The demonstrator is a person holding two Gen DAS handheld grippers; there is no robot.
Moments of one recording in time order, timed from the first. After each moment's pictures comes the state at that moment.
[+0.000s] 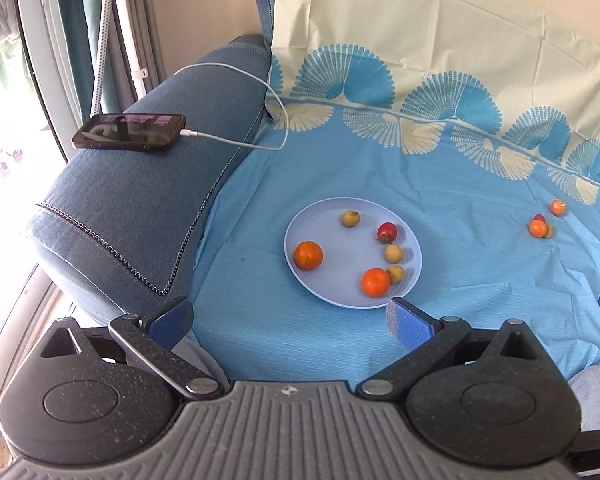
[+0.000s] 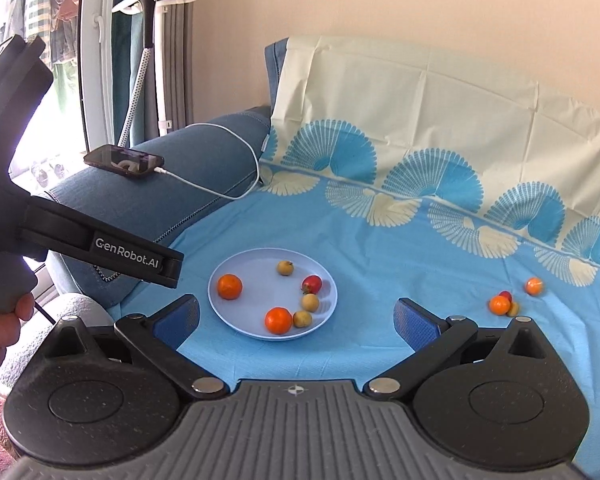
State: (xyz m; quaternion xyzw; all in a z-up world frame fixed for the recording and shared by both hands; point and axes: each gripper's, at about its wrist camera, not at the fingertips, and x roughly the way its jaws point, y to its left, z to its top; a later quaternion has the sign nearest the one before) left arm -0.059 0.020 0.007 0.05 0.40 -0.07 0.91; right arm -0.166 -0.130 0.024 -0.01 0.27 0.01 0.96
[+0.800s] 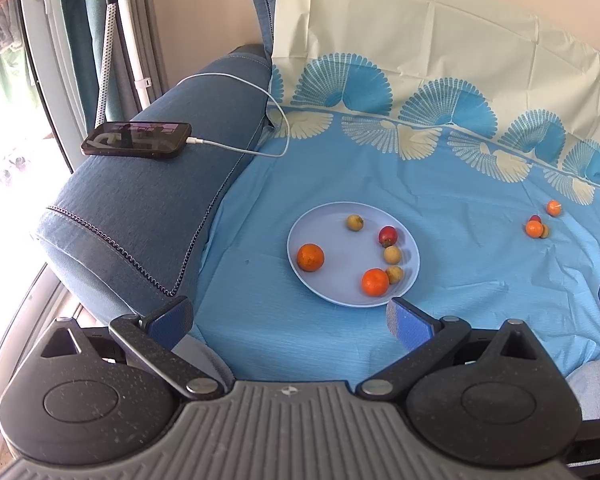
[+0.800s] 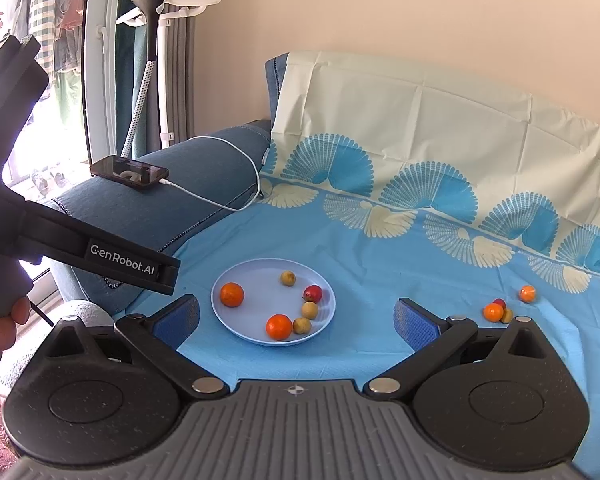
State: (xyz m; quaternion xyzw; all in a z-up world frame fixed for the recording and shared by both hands) left arm -0.072 0.026 0.014 0.05 0.39 -0.07 0.91; right arm -0.181 -0.130 0.031 -0.02 0.25 0.01 0.97
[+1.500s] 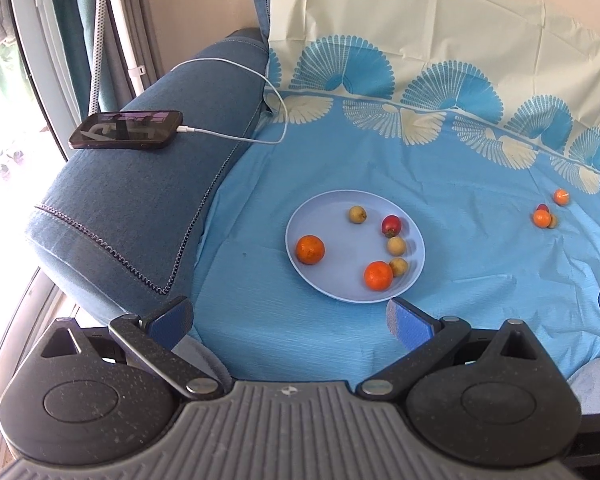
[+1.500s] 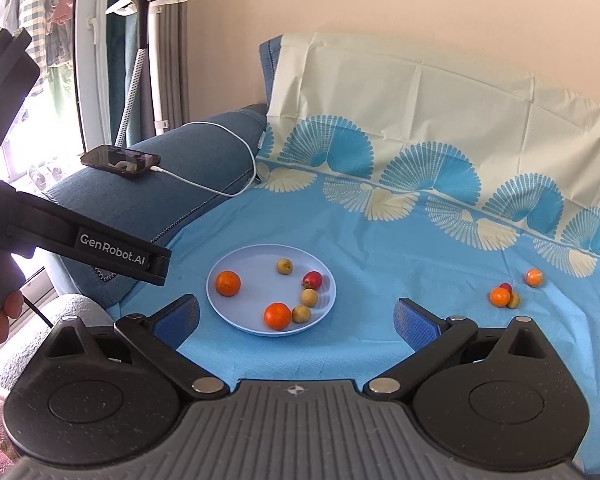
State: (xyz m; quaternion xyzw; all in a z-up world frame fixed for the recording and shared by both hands) left arm -0.051 0.014 0.003 0.06 0.42 -0.07 0.90; right arm -0.165 -0.139 0.019 0.00 0.27 0.00 0.96
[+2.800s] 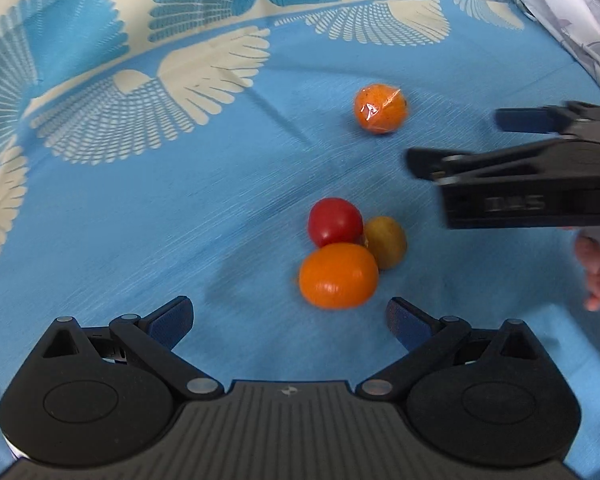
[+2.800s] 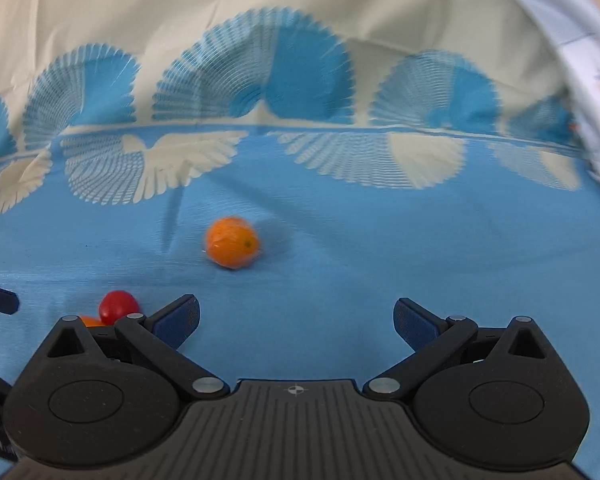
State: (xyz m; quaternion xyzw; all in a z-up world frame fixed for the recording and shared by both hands) left arm 0.151 -0.478 -0.206 0.27 0.43 -0.39 0.77; right arm 0.041 -0.611 -0.184 0.10 0.34 -0.21 0.91
